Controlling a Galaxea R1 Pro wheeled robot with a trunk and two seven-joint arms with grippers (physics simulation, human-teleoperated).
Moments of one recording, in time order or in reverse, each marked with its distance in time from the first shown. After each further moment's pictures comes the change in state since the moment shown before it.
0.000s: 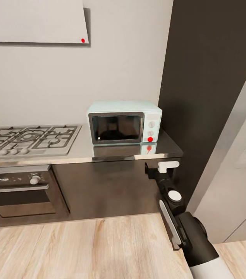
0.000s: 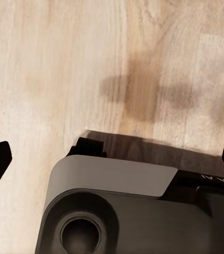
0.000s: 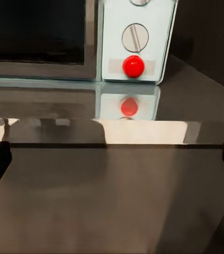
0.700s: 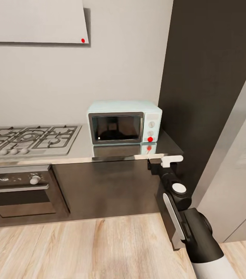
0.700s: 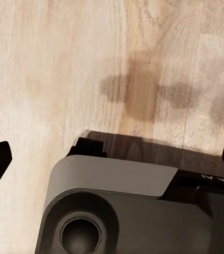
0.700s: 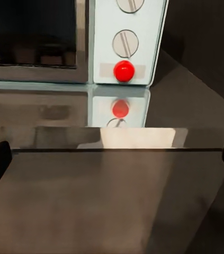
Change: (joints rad) left arm 0.000 0.000 -0.002 0.000 0.000 0.000 0.000; right arm -0.022 0.000 -0.016 -0.127 0.000 0.201 0.001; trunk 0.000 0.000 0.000
